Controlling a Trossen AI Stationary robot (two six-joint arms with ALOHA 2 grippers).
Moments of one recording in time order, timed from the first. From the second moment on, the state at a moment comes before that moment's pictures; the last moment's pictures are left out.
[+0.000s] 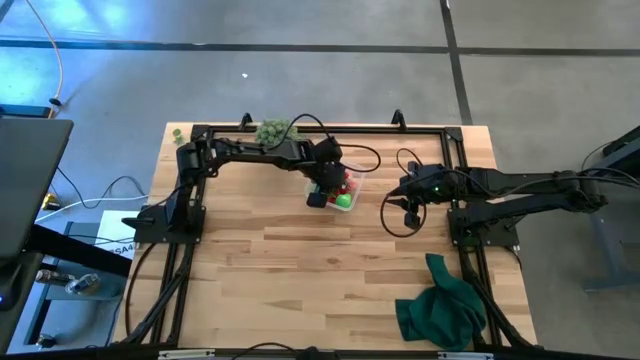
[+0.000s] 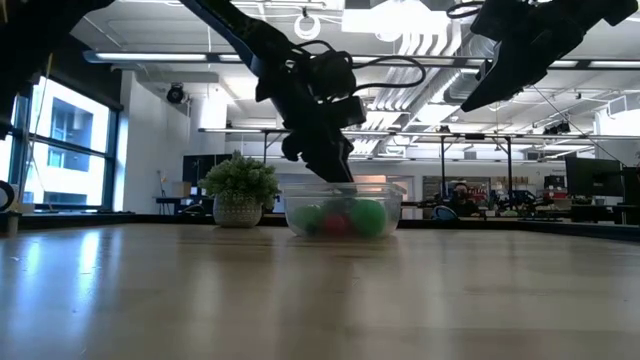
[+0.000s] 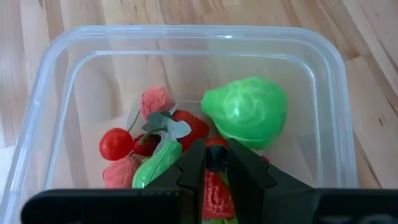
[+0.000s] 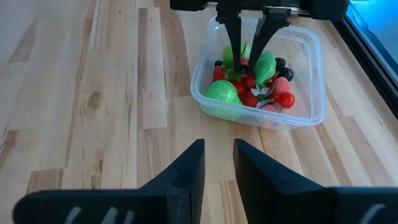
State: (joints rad) left arm 0.43 2.04 1.46 -0.44 0.25 0.57; right arm -0.08 0.86 0.66 -0.50 0.07 0.00
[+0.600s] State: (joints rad) left arm 0.43 2.03 1.46 -0.45 0.29 0.54; right arm -0.08 0.86 0.66 -0.50 0.06 0.00
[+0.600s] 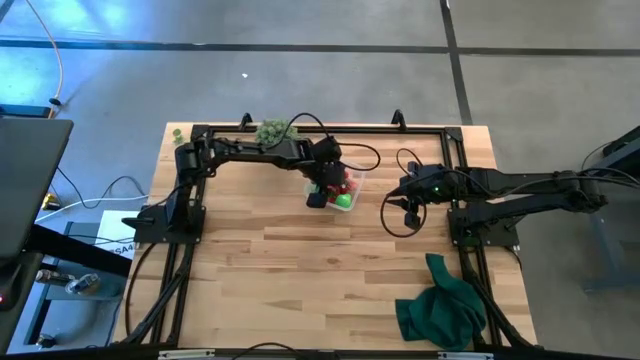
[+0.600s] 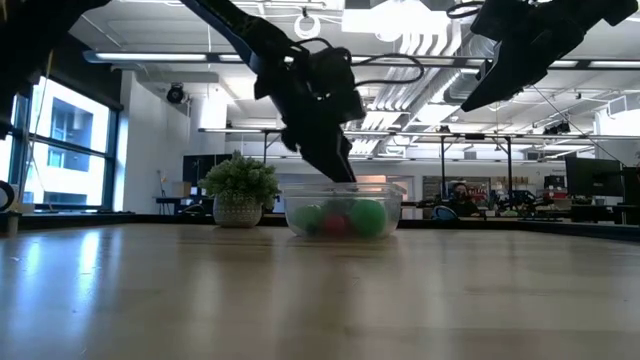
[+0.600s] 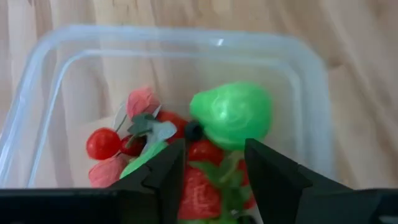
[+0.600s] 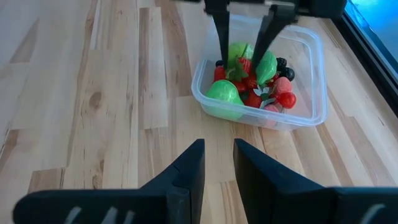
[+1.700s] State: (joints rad) left arm 0.43 0.92 0.98 -0.20 0.38 0.46; right arm -0.08 0.86 0.66 -0.50 0.06 0.00
